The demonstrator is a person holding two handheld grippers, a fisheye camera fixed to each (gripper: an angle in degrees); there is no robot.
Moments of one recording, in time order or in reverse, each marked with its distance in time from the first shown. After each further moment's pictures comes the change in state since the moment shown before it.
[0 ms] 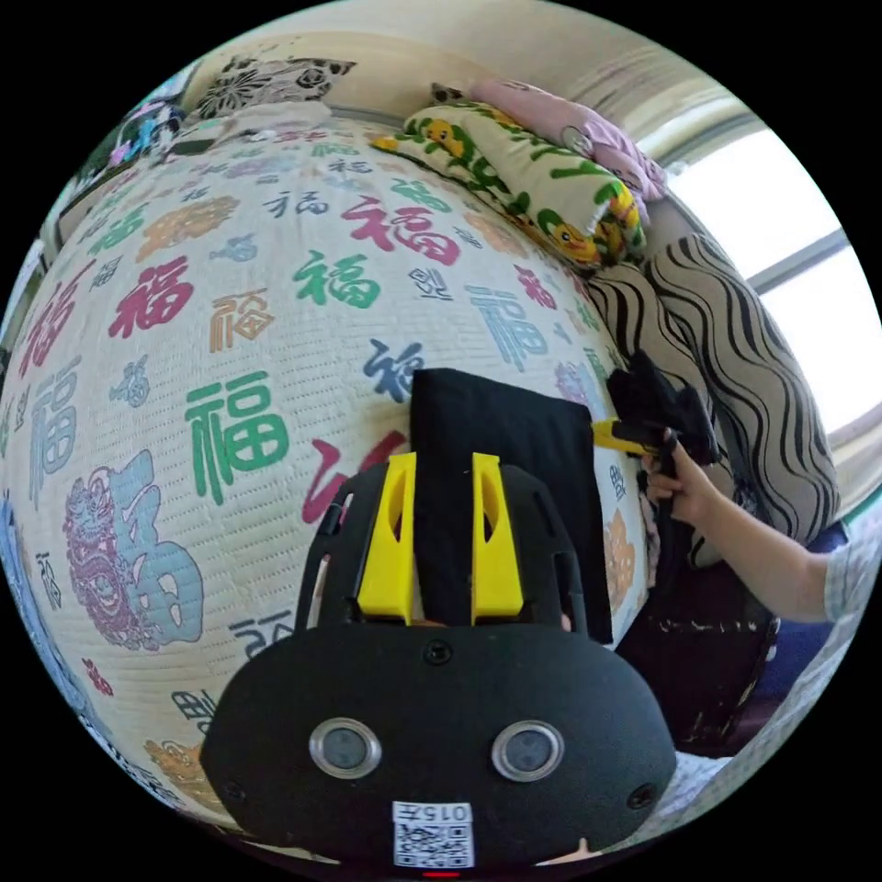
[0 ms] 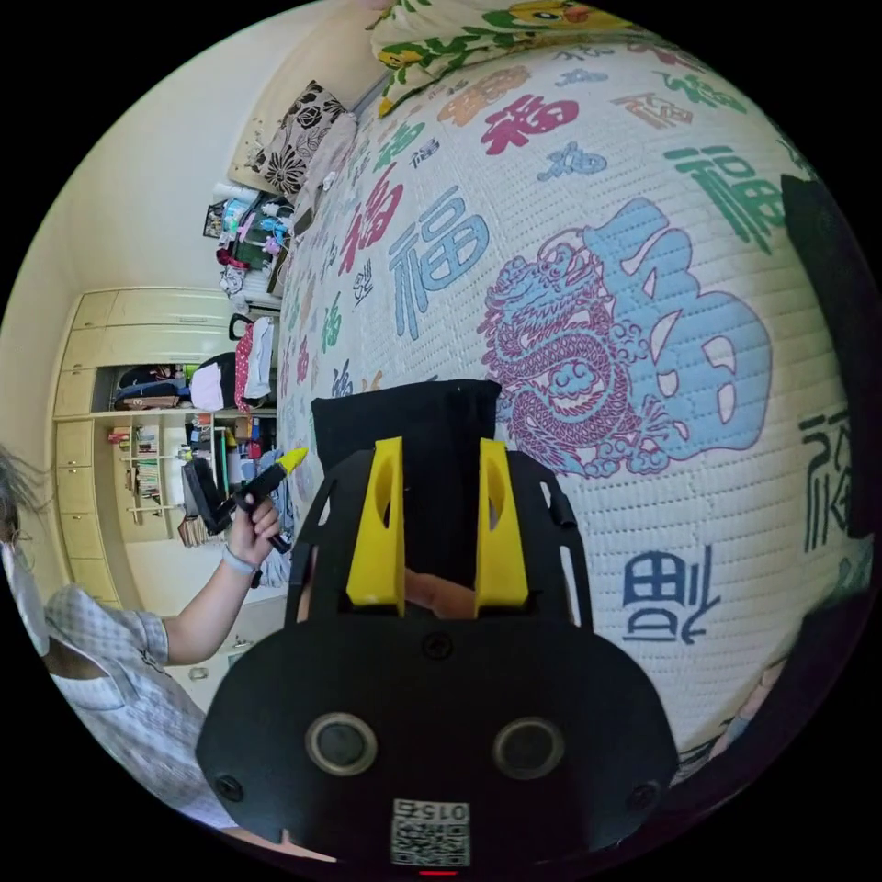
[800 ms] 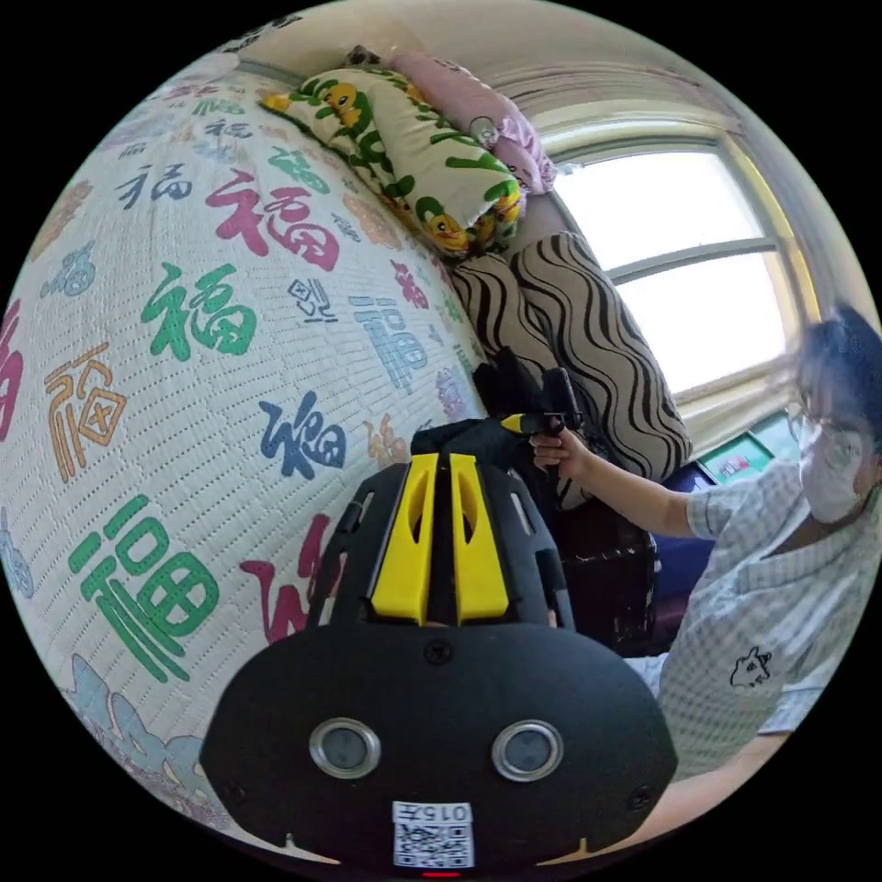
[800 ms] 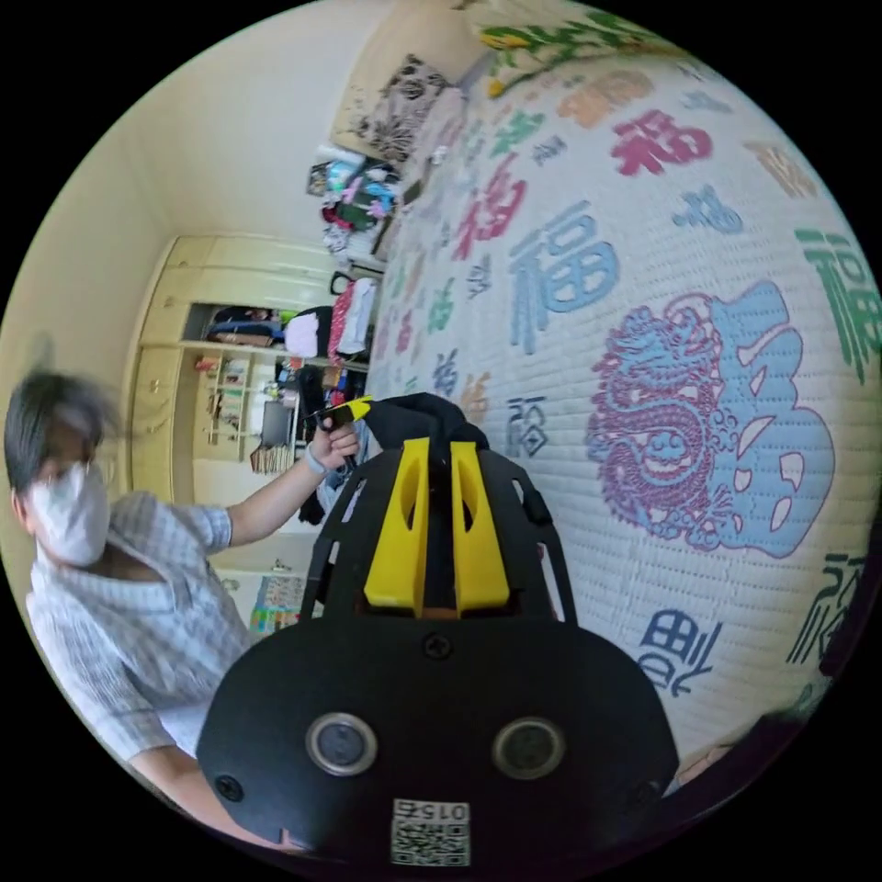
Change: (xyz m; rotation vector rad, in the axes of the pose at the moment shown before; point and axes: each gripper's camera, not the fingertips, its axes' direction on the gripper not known) left arm -0.078 -0.076 0.025 -0.110 0.549 0.222; right arm 0.042 0.035 0.008 -0.095 -0.265 -0.277
